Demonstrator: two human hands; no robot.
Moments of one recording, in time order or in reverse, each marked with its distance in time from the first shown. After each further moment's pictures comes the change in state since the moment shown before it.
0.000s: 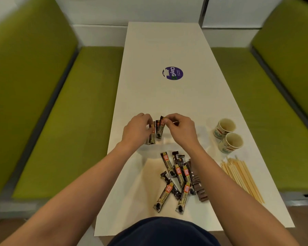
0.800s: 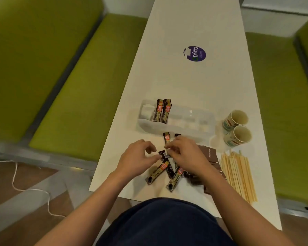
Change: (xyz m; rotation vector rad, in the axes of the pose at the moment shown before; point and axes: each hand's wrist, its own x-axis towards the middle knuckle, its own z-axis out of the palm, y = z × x) left_hand -0.157 0.018 0.033 -0.217 -0.183 -0.275; right_hand -0.091 0.044 -0.028 -0.478 -0.586 -0.191
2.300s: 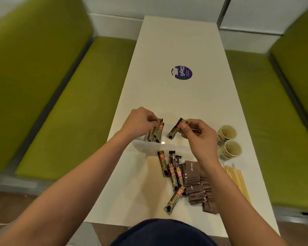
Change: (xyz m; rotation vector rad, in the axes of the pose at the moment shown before) left_hand 0.128 0.066 -0.082 -0.075 0.048 0.162; right_hand 0.027 -0.013 -0.067 0.845 0.685 0.153
